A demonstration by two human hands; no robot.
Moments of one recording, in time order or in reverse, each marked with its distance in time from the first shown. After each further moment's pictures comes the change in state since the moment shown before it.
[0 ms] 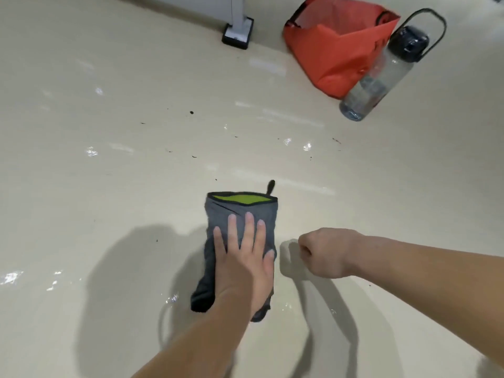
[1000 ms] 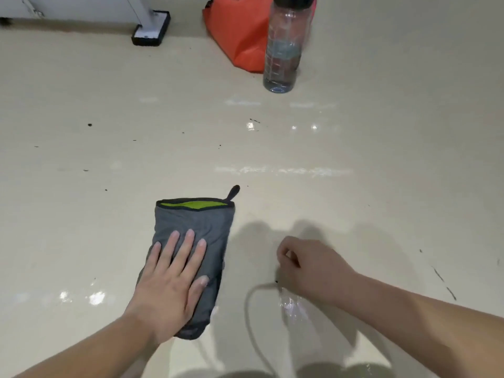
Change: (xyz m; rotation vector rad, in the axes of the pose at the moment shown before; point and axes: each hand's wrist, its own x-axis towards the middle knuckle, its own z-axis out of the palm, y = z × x) left_hand -0.003 0.082 0.021 0.271 -0.118 0.214; right_hand 0.021 0.214 0.162 0.731 0.430 -0.161
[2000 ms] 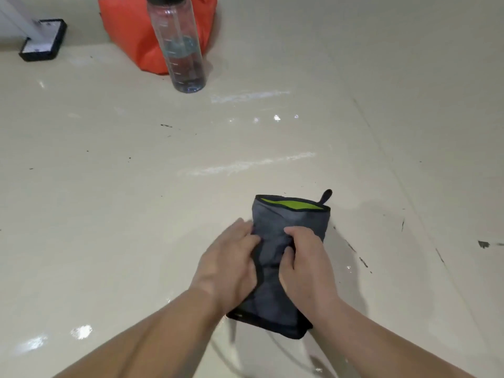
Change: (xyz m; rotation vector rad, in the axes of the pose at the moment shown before) left_hand 0.104 0.236 -0.076 -0.587 0.167 0.295; right_hand -0.054 0.131 0.011 0.274 0.686 0.162
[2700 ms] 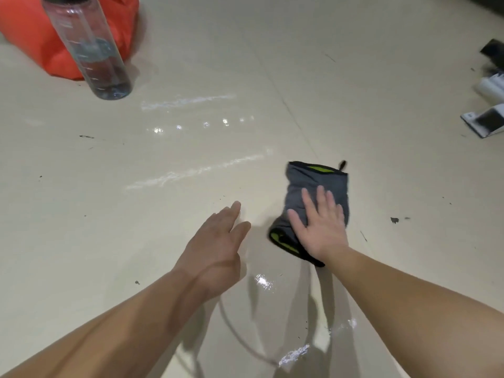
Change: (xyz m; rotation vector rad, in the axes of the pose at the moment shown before) left_hand 0.049 0.060 0.010 0.192 -0.240 0.183; right_hand 0.066 0.135 -0.091 -0.566 -0.180 0.326
